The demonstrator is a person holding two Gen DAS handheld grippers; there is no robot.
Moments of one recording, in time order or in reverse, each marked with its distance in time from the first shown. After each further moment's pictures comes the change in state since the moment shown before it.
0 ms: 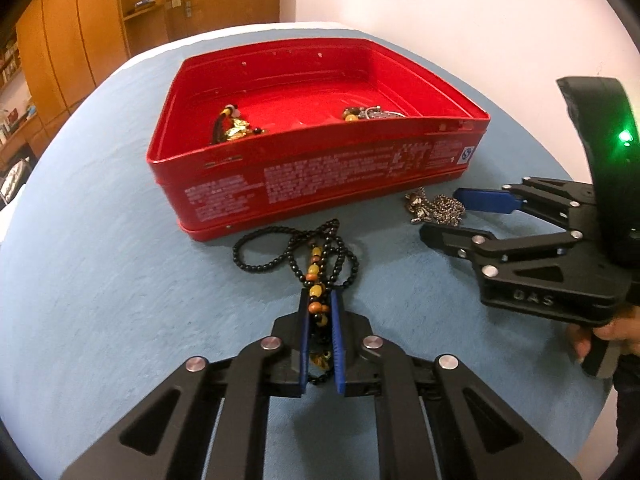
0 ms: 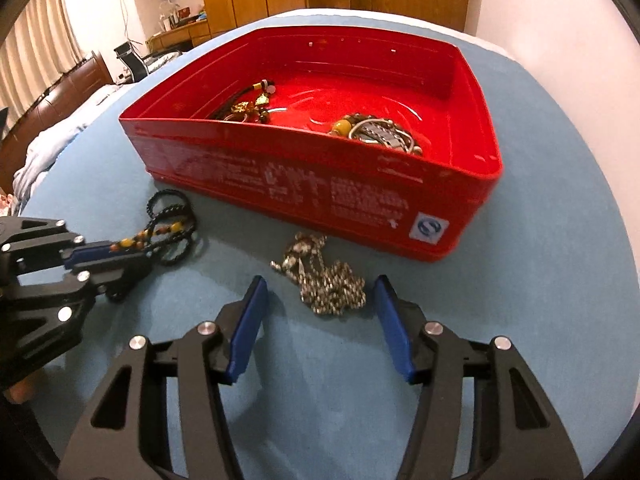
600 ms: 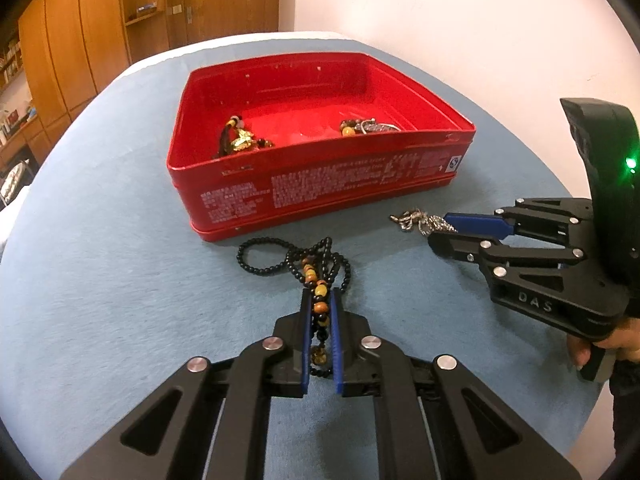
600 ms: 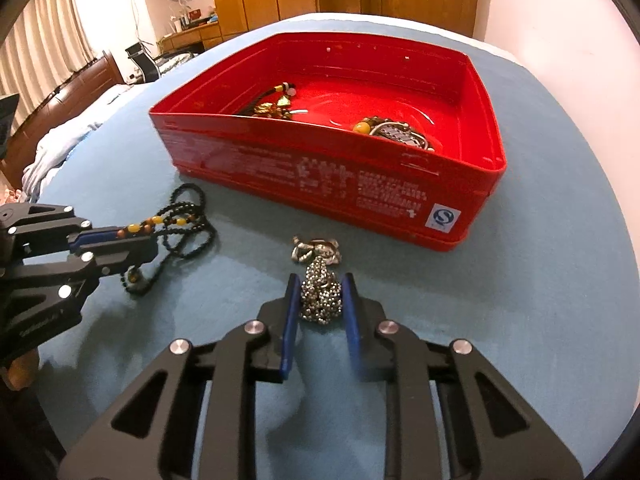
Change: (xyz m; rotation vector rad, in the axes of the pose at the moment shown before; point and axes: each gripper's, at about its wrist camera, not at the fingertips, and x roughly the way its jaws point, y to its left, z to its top) left arm -0.018 0.006 -0.008 0.000 -0.038 -0.011; right arm -0.021 0.012 -0.009 -0.007 -0.022 0.042
